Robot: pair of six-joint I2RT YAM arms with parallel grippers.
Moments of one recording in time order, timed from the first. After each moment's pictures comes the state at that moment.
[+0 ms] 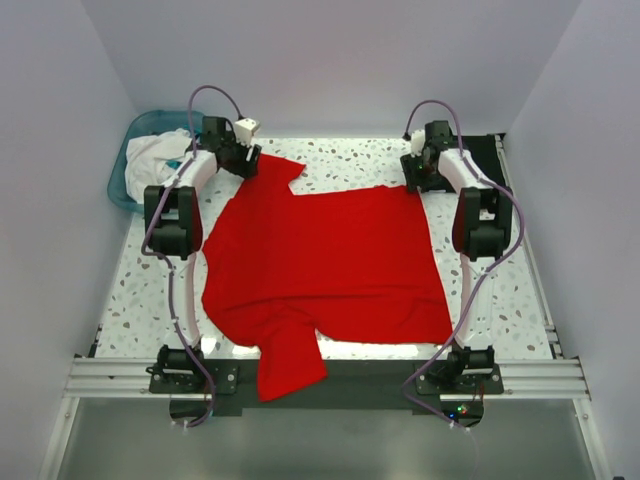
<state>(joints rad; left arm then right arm) -0.03 2.40 1.98 -0.40 0.34 0.36 0.05 2.38 2.00 -0.67 -0.11 -0.24</state>
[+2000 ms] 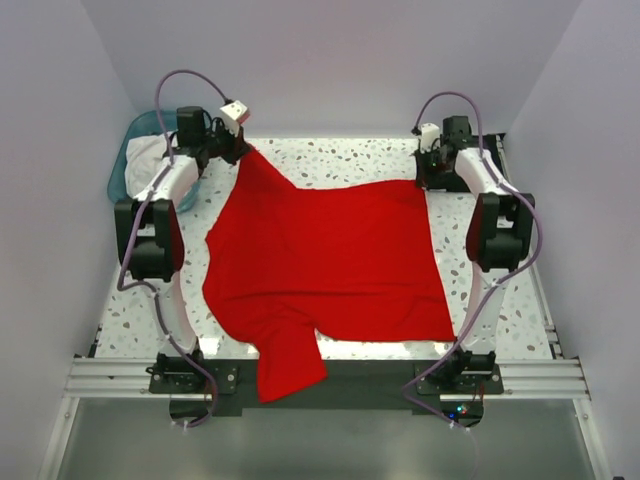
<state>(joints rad) 0.00 2.09 1.71 -0.13 0.65 0.37 0.00 2.20 1.88 -0.68 -0.31 -0.30</state>
